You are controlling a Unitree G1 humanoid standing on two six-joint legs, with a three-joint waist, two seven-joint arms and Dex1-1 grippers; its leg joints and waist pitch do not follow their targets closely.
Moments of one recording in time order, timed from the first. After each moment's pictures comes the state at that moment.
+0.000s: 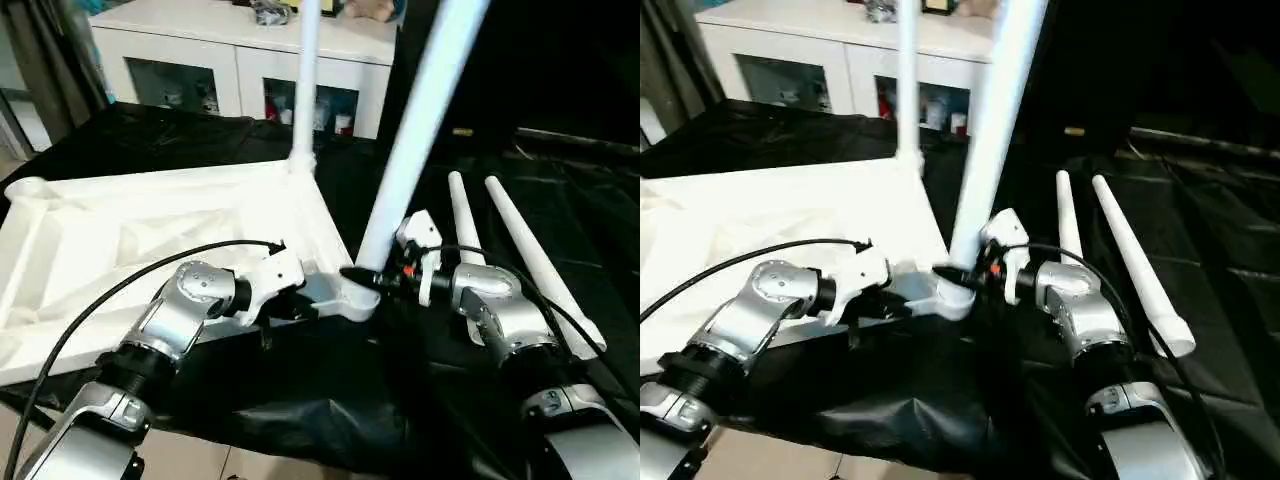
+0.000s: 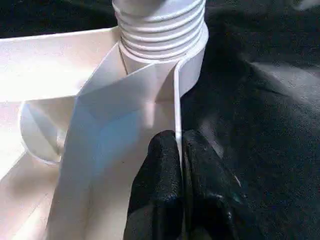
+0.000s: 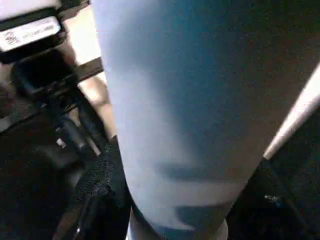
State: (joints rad) left arm -0.57 0.39 -0.34 0.51 0.08 0.12 -1.10; right arm -0.58 -0.27 0.14 0.67 0.18 0.07 1.07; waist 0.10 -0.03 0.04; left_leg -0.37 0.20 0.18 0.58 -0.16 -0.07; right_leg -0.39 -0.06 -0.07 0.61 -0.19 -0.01
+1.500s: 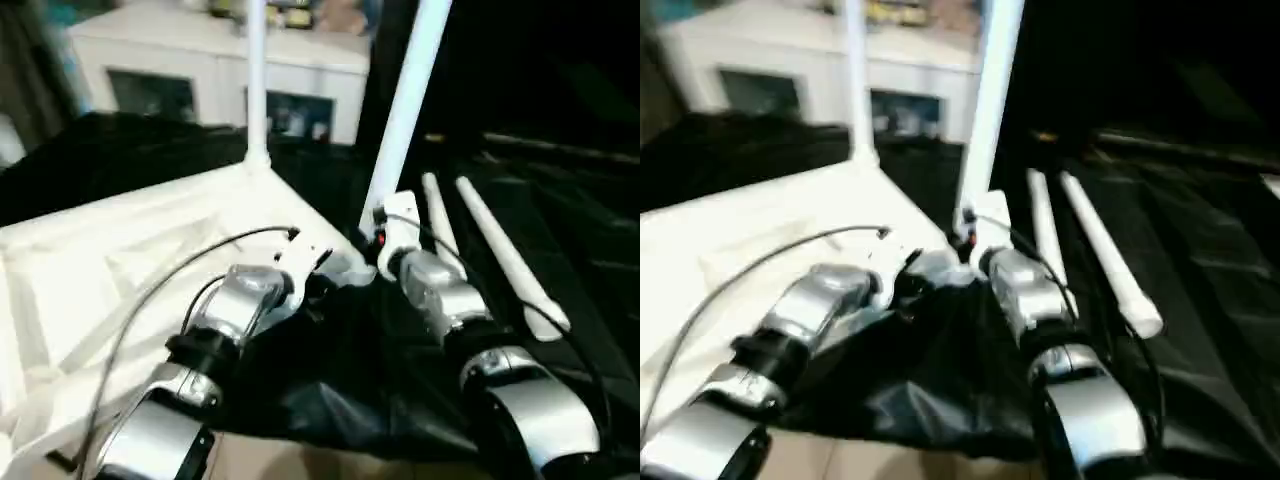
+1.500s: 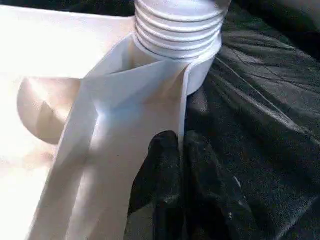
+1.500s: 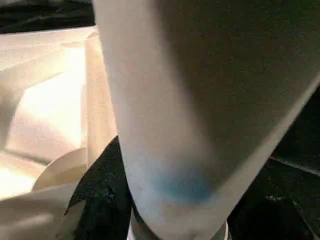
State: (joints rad) left arm -0.69 0.12 -0.22 0.66 0.06 0.51 -0.62; right arm -0.81 -0.02 0.01 1.05 0.12 0.06 0.26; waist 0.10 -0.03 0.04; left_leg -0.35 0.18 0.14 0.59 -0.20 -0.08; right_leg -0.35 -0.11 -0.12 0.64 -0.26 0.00
